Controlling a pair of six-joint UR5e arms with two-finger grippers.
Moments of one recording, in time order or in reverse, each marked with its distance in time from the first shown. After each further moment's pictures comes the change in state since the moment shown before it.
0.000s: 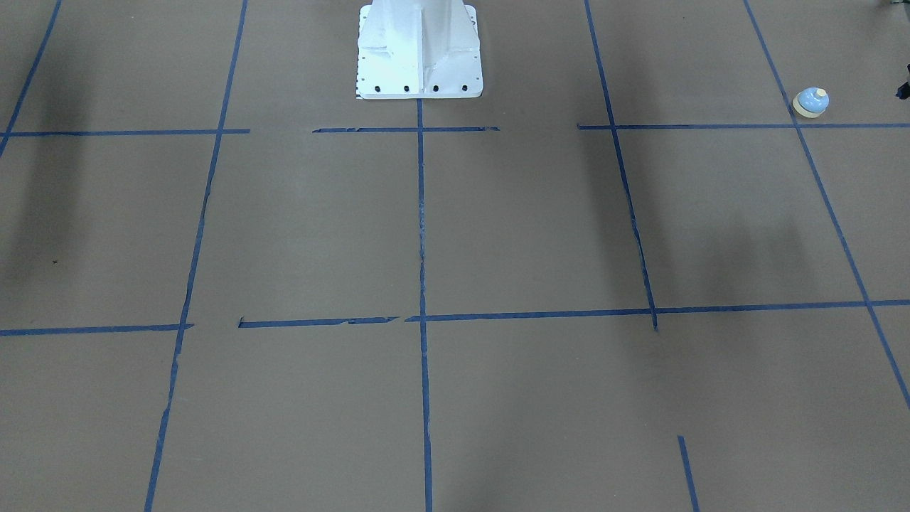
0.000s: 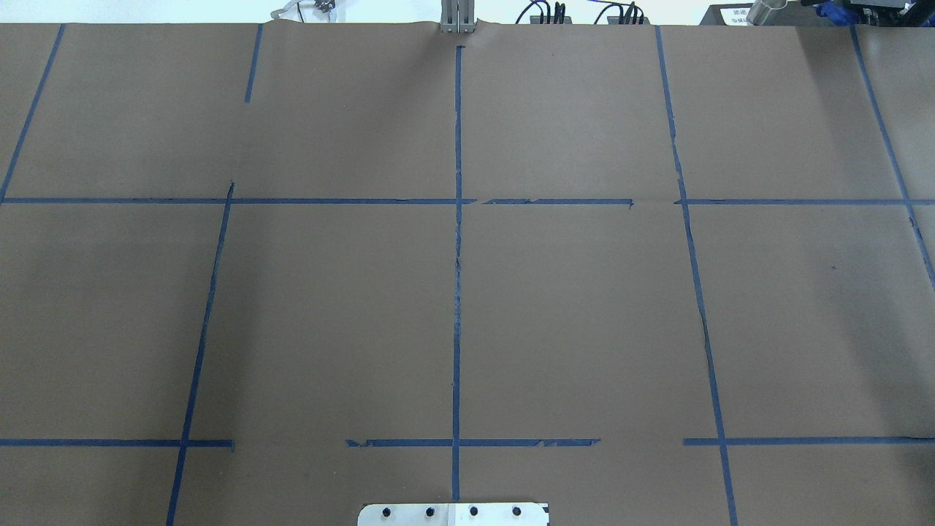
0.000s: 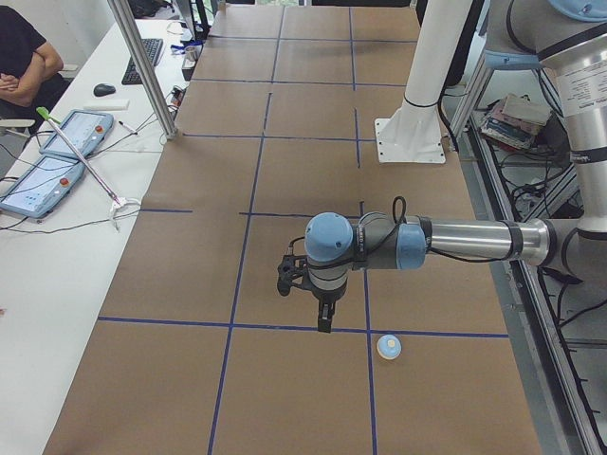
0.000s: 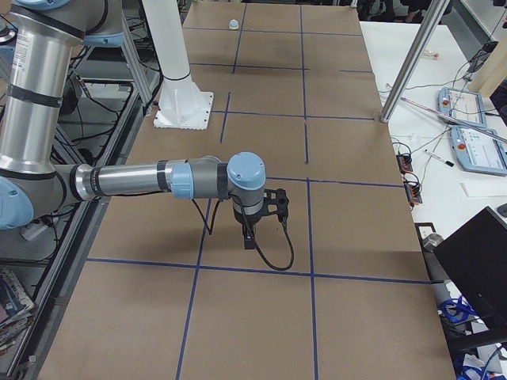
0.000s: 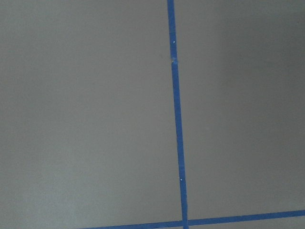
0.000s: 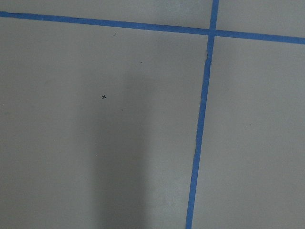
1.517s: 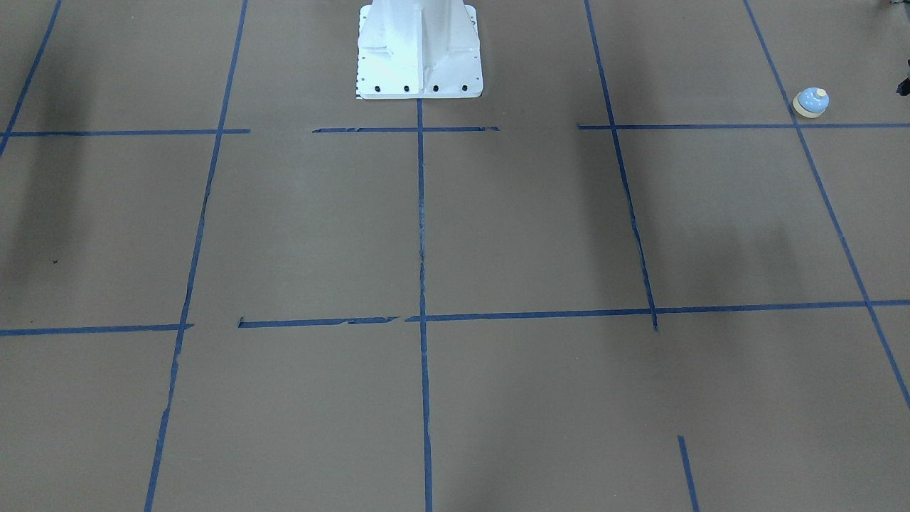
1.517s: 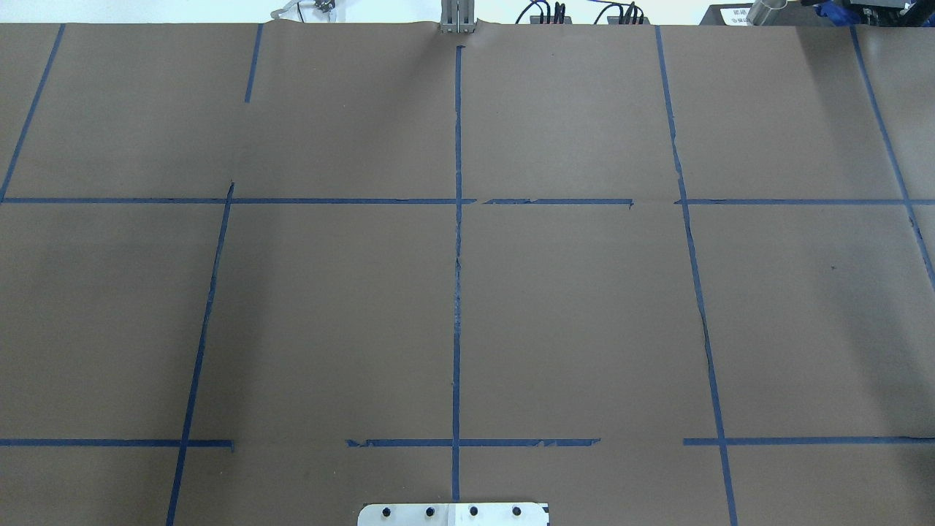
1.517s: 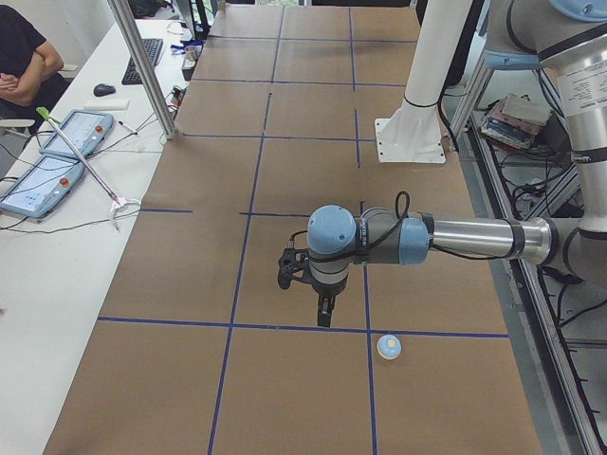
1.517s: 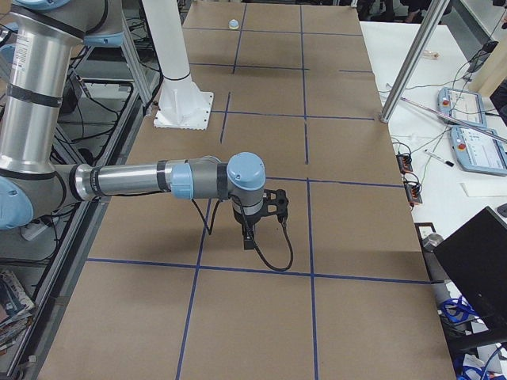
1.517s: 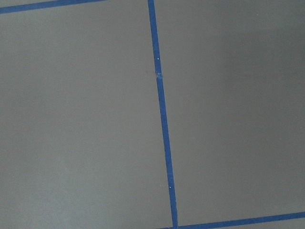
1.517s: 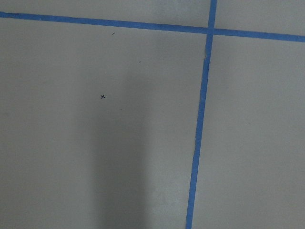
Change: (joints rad) left arm -0.003 0.008 -0.026 -0.002 0.001 -0.006; right arm -0.001 -0.002 -0.001 0.000 -0.001 0.008
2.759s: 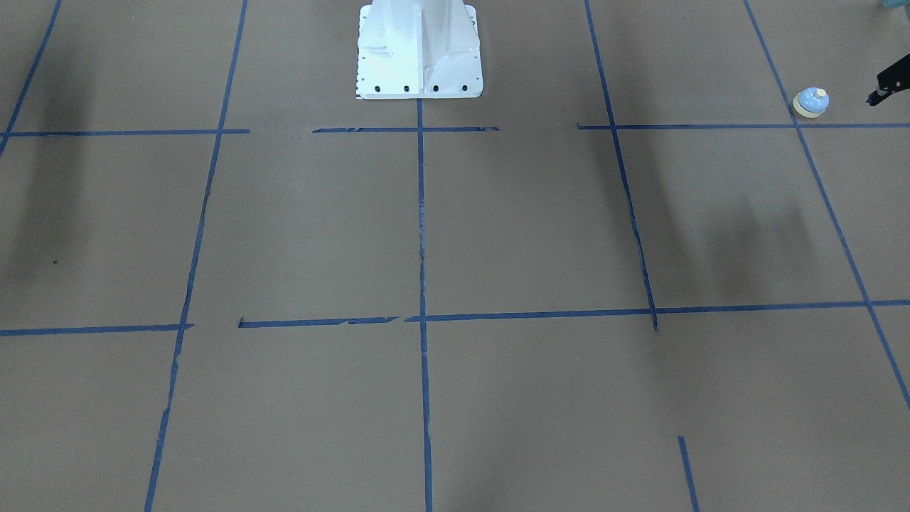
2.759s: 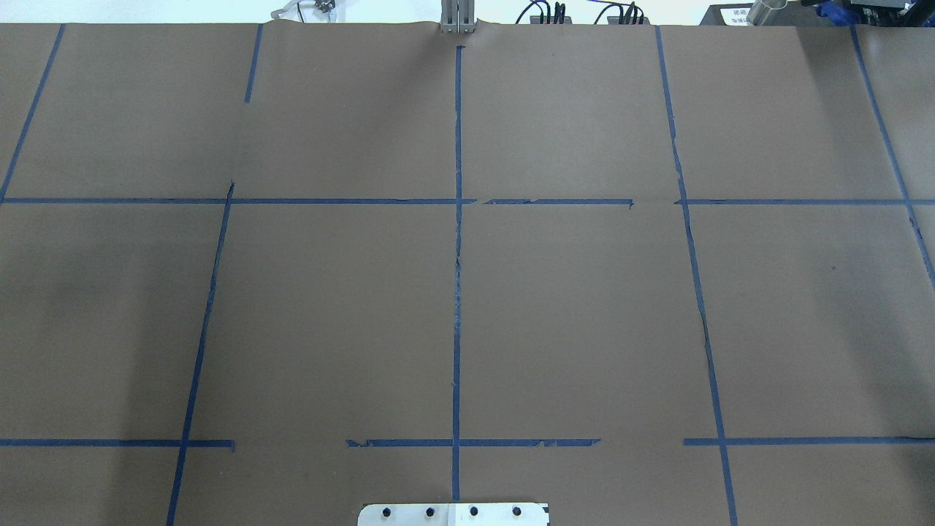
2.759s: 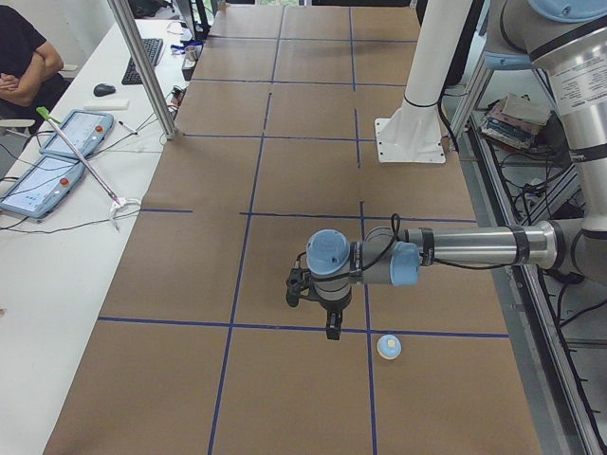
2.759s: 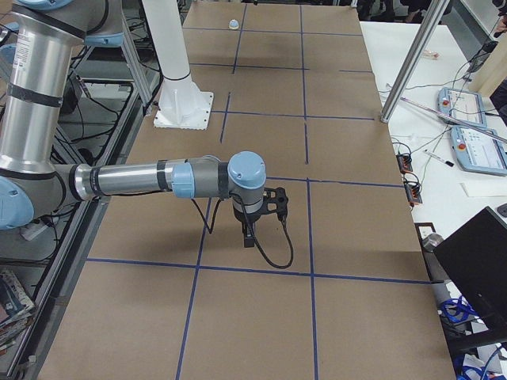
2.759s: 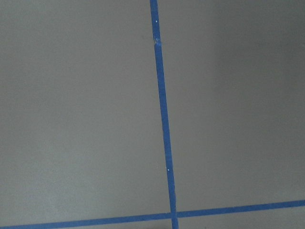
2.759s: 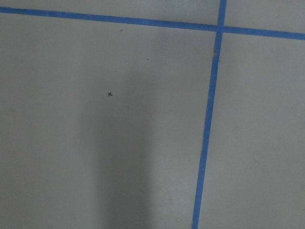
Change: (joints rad) left arm 0.156 0.041 0.163 -0.225 0.006 -0.145; right arm -0.024 -0.002 0.003 0.016 0.010 0.004
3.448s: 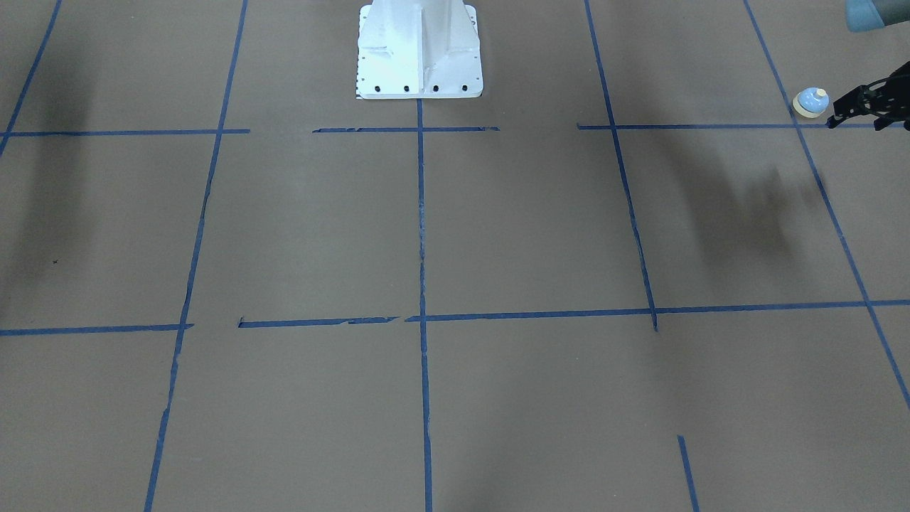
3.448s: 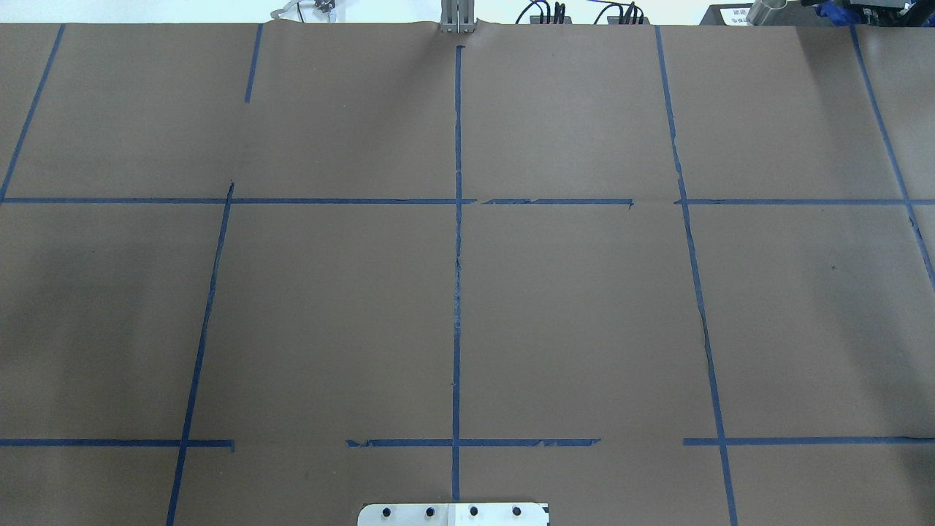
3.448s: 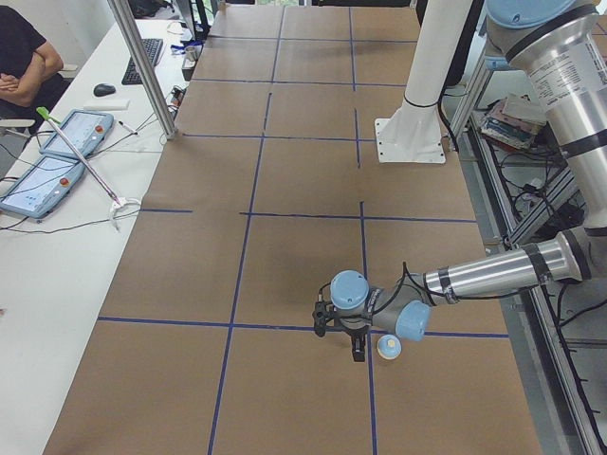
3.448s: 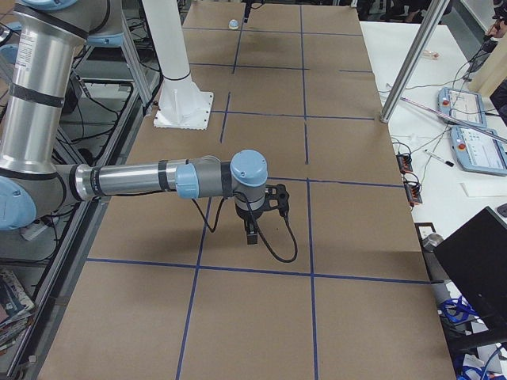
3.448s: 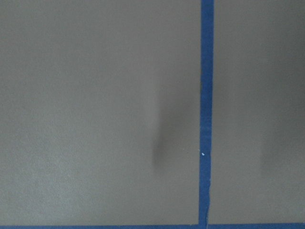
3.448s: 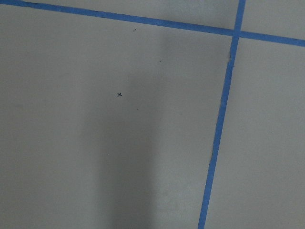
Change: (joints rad) left arm 0.300 0.078 0.218 -0.466 0.003 -0.397; right arm -0.034 0.000 -0.005 0.036 0.000 0.005
